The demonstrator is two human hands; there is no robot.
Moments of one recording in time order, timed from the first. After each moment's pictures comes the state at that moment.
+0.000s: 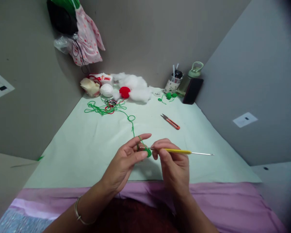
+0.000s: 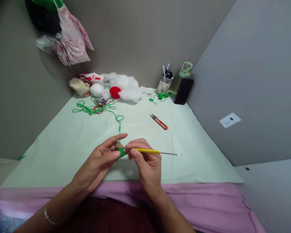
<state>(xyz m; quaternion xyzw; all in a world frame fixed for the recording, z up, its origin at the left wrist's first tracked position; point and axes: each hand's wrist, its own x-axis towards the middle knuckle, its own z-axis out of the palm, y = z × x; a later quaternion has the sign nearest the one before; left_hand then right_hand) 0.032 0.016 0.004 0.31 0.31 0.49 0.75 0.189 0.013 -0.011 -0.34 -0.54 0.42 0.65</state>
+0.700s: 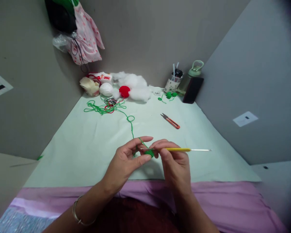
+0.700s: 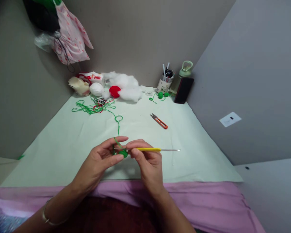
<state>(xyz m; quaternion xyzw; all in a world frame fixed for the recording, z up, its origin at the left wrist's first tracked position) 0.029 0.016 -0.003 0.44 0.35 0.47 0.68 0.196 0.012 -0.013 -0.35 -0.52 0.46 0.63</state>
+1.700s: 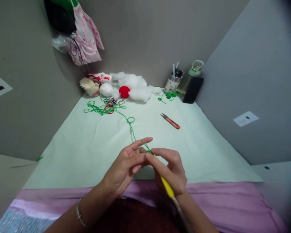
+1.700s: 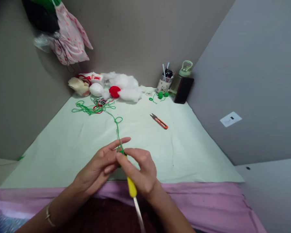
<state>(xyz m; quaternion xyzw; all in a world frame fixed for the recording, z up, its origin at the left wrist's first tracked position) 0.034 0.016 0.005 0.28 0.32 0.46 0.78 0.200 -0.004 -0.021 -0.37 -0.78 -0.02 0.51</state>
